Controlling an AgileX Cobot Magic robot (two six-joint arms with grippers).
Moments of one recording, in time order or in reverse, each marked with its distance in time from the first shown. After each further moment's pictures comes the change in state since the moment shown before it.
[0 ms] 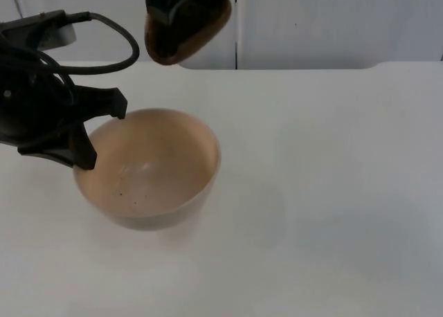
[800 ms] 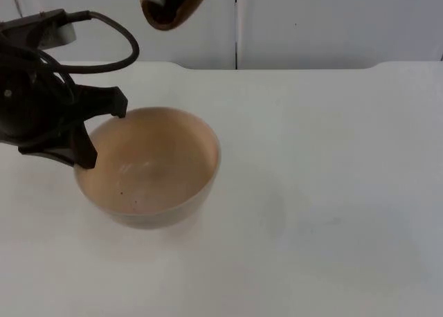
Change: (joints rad) right arm 0.114 0.000 0.000 -0.355 0.003 0.053; left arm 0.000 0.000 0.000 -0.004 -0.005 0.000
